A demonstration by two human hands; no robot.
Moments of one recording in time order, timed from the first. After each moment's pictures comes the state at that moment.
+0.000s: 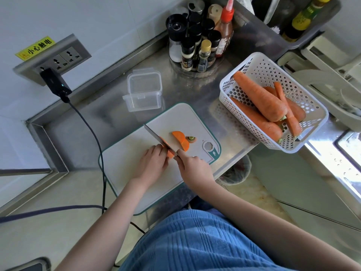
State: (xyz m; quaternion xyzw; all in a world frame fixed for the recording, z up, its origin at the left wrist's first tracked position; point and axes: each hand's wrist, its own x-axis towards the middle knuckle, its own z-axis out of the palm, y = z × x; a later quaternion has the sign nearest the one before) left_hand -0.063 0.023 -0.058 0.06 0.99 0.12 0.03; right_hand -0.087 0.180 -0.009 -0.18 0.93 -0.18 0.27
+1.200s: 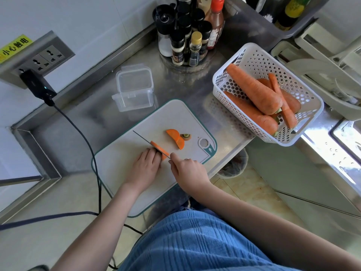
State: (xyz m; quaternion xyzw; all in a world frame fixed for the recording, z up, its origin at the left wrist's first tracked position) left_hand -0.048 0.011 -0.078 0.15 0.98 0.06 -0.10; right_hand -0.080 0.177 -0.019 -0.22 0.93 -0.15 0.27
